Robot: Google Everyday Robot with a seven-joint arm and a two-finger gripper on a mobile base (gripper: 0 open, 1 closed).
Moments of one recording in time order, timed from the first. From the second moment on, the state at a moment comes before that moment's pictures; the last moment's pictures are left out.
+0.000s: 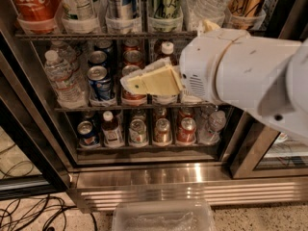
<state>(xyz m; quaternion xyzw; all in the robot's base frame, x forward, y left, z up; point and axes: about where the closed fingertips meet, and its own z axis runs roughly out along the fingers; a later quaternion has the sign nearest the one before) 0.470 -0.031 1.031 -0.34 0.72 0.08 0.60</state>
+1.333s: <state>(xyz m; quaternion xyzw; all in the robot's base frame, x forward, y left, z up) 0.490 -0.032 1.041 -0.27 0.73 0.08 0.63</state>
